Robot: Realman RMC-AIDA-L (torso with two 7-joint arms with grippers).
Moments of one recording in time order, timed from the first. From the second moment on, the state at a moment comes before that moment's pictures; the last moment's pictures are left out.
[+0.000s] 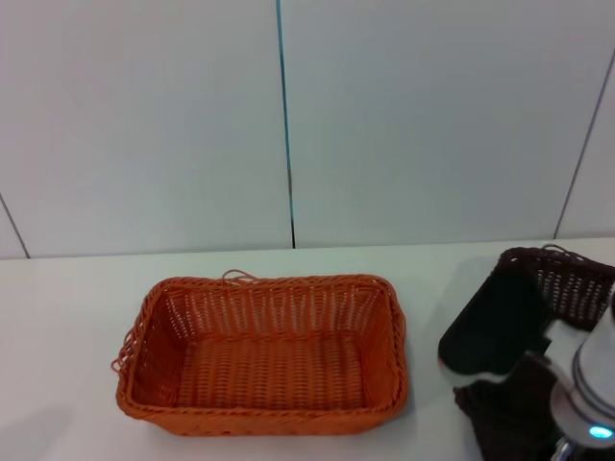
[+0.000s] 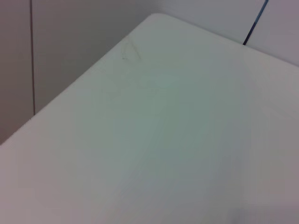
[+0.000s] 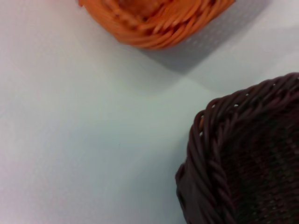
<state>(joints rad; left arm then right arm) -0.19 -2.16 -2.47 -0.76 2.05 -0.55 1.13 0.64 2.07 1.30 1.42 -2.93 1.55 2.95</state>
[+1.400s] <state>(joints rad) -0.18 -2.16 -2.50 -0.75 2.04 -0.55 1.11 1.03 2.06 1.41 1.58 -2.93 1.81 2.02</state>
